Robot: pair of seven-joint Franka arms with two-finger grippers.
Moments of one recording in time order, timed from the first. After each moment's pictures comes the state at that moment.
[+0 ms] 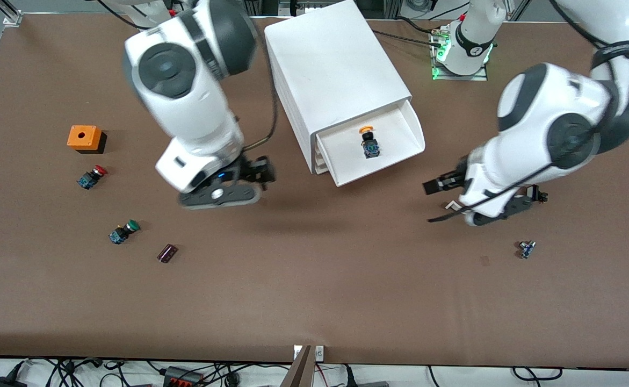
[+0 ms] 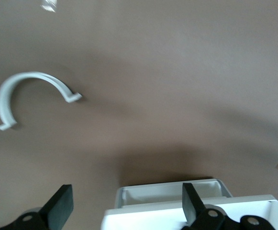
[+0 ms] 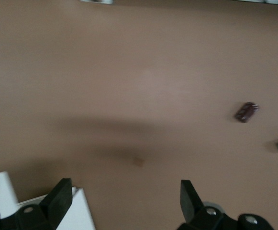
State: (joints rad) left arm -0.08 0.39 -0.31 -1.48 -0.08 1.72 -0.73; right arm 0.50 0.65 -0.02 -0.88 0.00 1.59 0.39
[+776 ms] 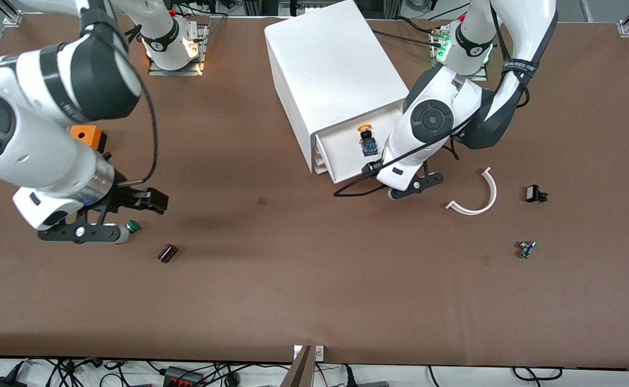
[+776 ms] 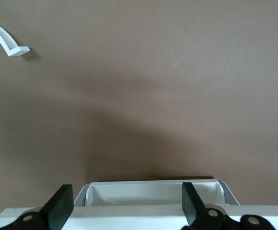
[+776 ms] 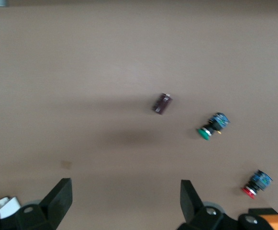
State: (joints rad) left arm -0.19 0.38 -0.39 -1.73 0.01 1.95 -0.96; right arm 0.26 0.60 -0.06 -0.95 0.00 1.52 0.27
